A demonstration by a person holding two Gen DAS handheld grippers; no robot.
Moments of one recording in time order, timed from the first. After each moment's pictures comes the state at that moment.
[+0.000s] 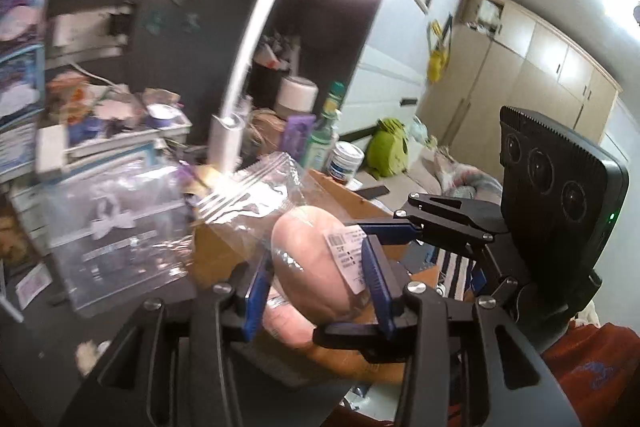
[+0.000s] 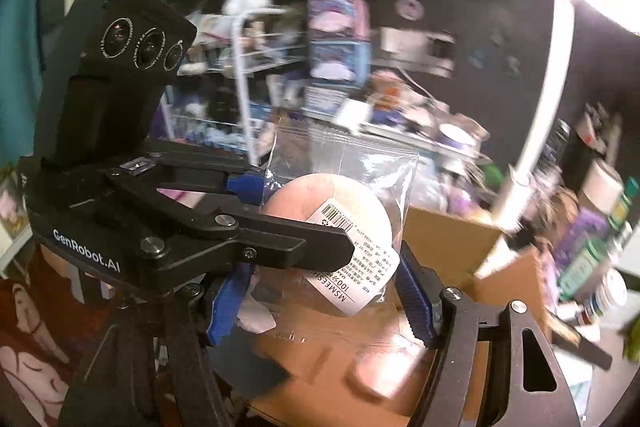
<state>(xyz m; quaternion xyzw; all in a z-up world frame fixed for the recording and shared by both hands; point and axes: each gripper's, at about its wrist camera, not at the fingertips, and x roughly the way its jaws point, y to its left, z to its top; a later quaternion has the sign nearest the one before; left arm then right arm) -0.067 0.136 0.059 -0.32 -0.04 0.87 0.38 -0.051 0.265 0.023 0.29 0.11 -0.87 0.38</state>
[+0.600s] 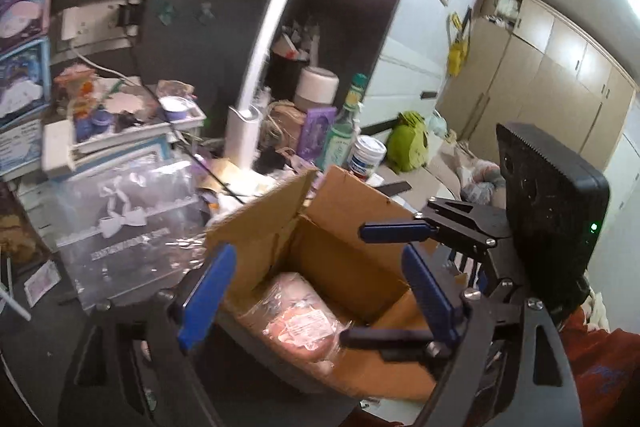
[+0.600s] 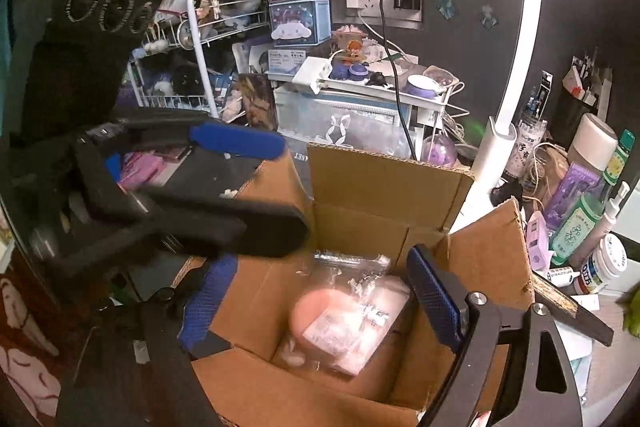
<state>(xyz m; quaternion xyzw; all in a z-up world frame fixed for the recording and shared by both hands) -0.077 0.131 0.055 -0.33 -0.03 0.88 0.33 -0.077 0.284 0.000 0.34 0.11 -0.86 0.36</state>
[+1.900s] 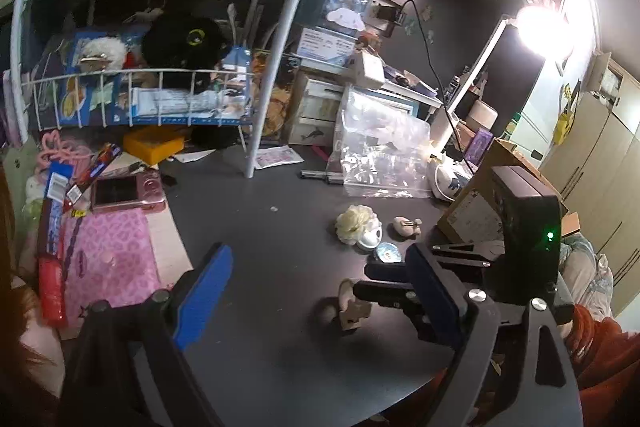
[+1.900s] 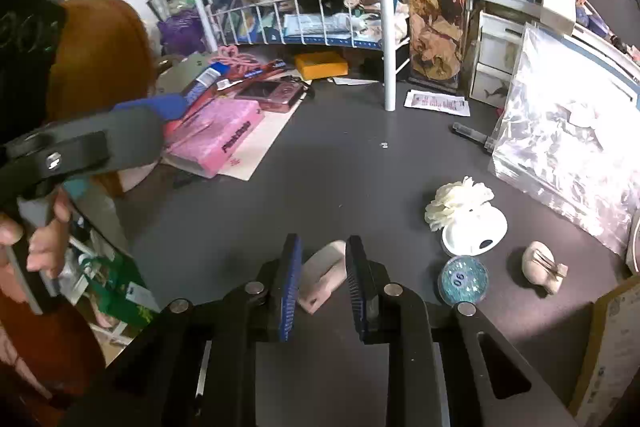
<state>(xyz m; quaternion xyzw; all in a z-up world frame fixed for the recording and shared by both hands) 0.028 -0.163 -0.047 -0.33 -0.13 0.93 0.13 -0.038 0.014 -0.118 0.40 0.13 -0.79 0.44</state>
